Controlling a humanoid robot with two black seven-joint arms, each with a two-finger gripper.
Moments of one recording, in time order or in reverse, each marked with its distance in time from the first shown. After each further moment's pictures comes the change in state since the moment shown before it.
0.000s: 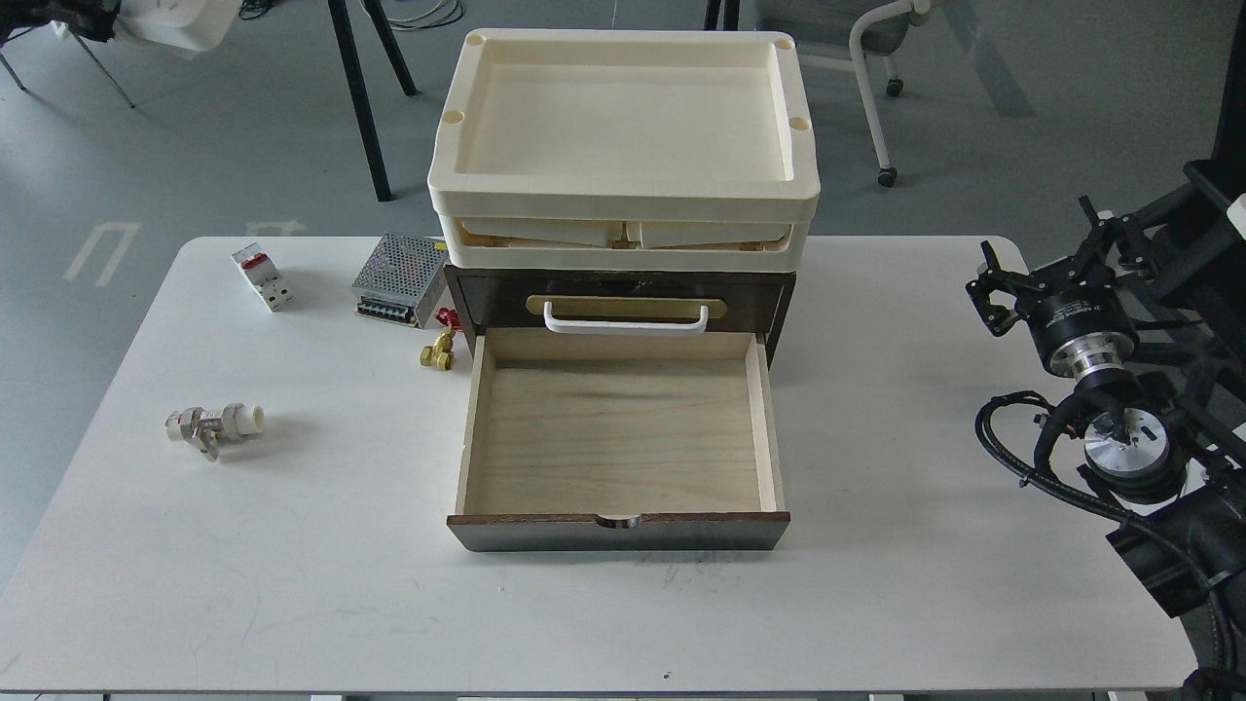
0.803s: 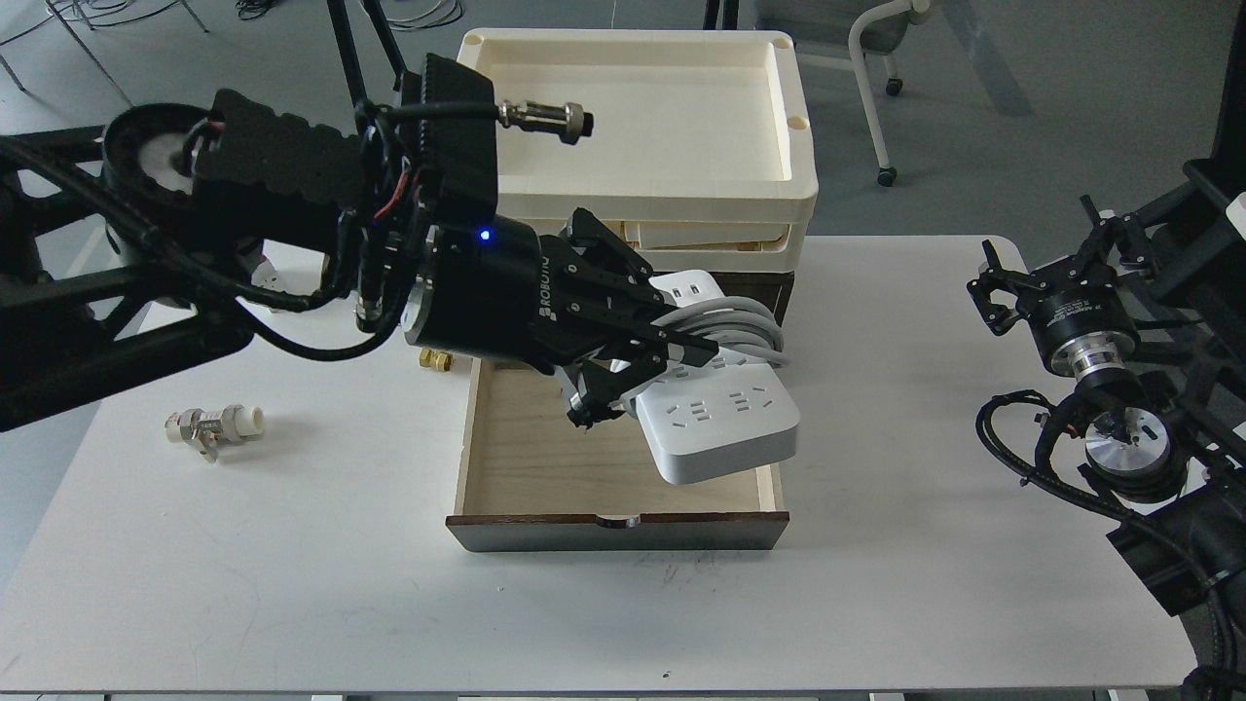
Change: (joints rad) left arm 0.016 -0.298 0.025 -0.746 0.011 -0.339 0.103; right arm 0.000 0.000 0.004 0.000 0.000 -0.001 0.000
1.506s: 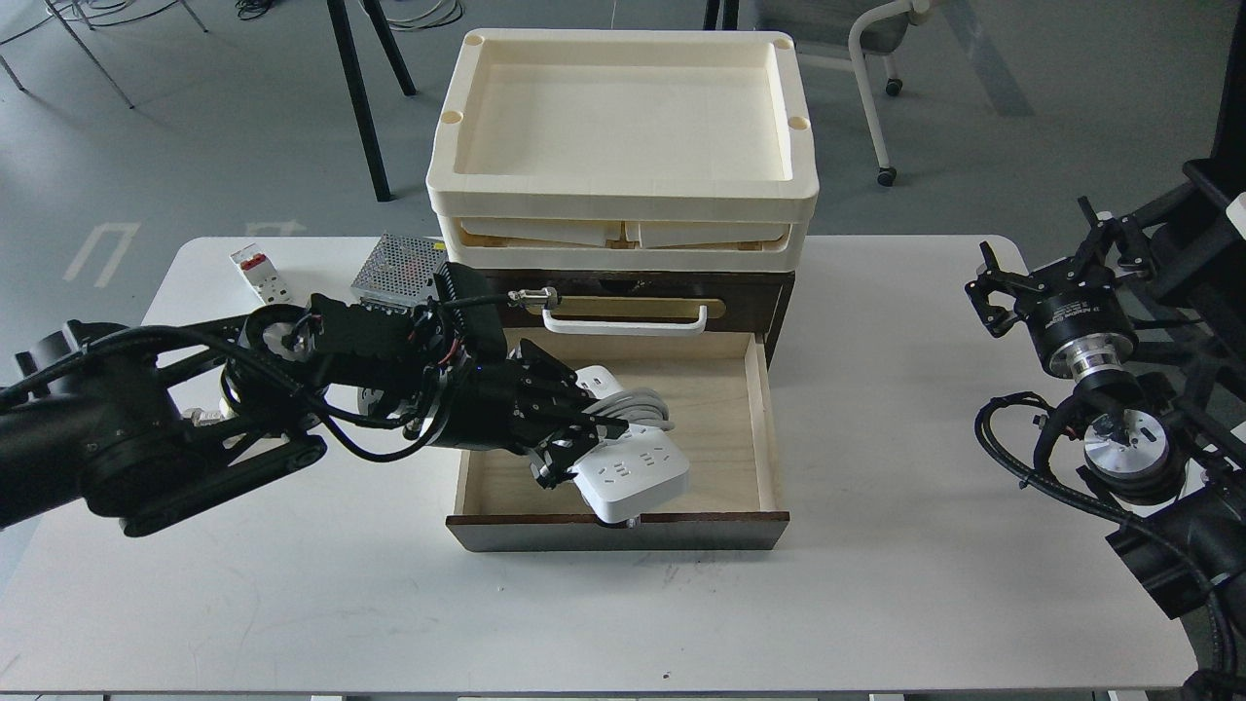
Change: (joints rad) left arm 0.389 -0.146 -0.046 0.325 0.307 0.061 -0.007; right arm -0.005 0.000 -0.003 0.003 0.000 0.002 0.000
